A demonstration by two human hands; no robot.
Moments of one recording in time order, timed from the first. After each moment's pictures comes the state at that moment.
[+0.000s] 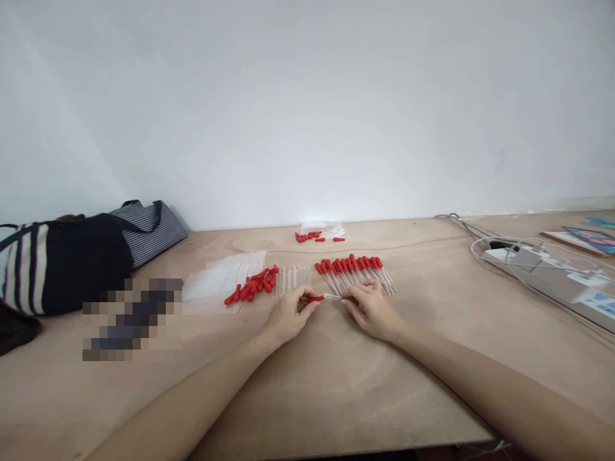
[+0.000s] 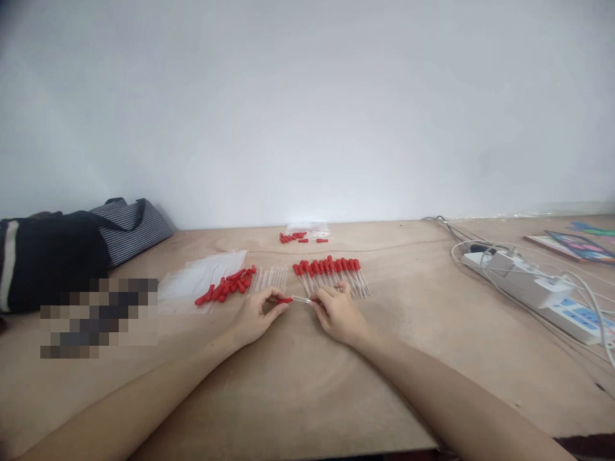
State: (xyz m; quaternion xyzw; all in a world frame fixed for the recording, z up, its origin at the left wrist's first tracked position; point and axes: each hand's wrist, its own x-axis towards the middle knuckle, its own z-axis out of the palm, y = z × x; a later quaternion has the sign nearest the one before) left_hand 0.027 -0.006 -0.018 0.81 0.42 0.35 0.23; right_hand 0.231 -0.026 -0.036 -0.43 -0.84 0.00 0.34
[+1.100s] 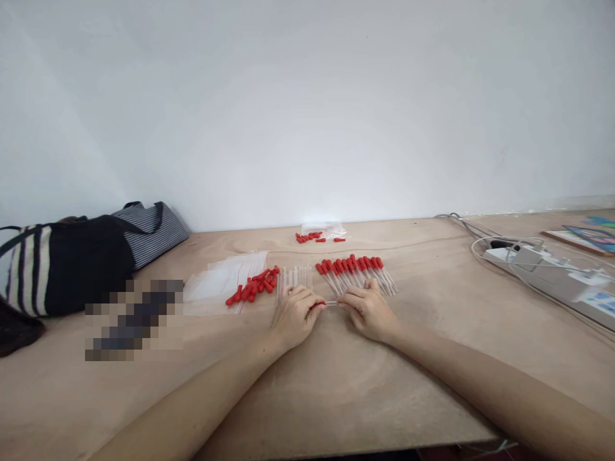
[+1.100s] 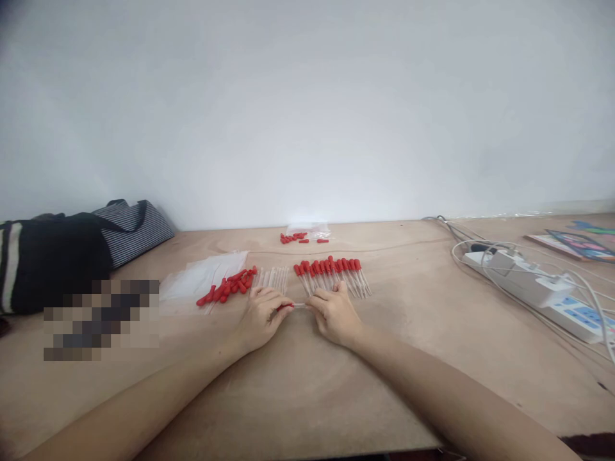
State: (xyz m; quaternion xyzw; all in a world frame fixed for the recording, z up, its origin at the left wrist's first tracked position) left_hand 0.031 -0.009 -0.018 0.89 0.35 0.29 0.01; right_hand 0.223 -0.031 -0.030 -0.42 -0.85 -0.06 0.31
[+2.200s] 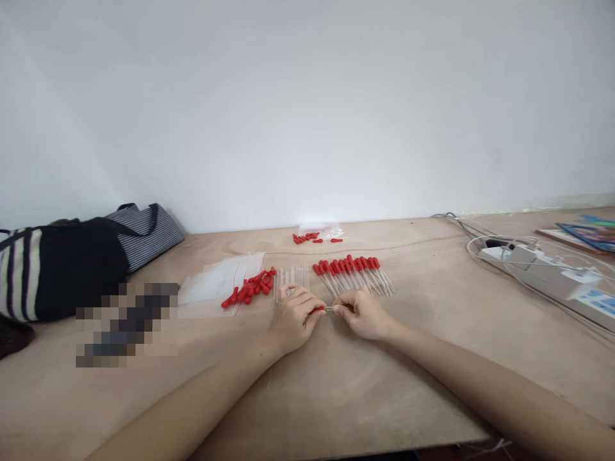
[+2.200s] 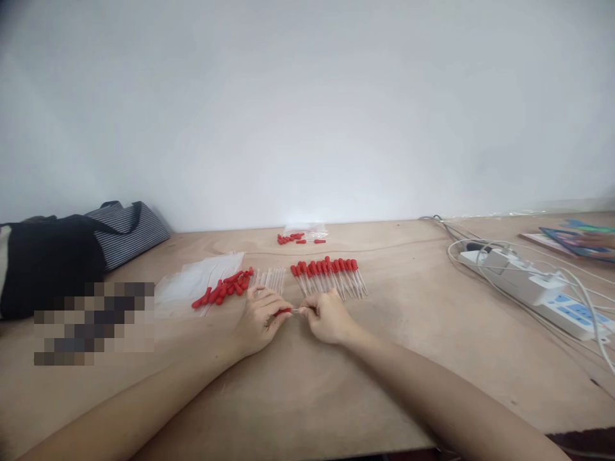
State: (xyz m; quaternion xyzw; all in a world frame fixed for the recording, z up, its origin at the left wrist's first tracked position) left_hand 0.033 -0.014 -0.015 0.90 0.32 0.29 -0.01; right_hand 0.213 -0.033 -0.018 -0.50 -0.79 0.18 0.31
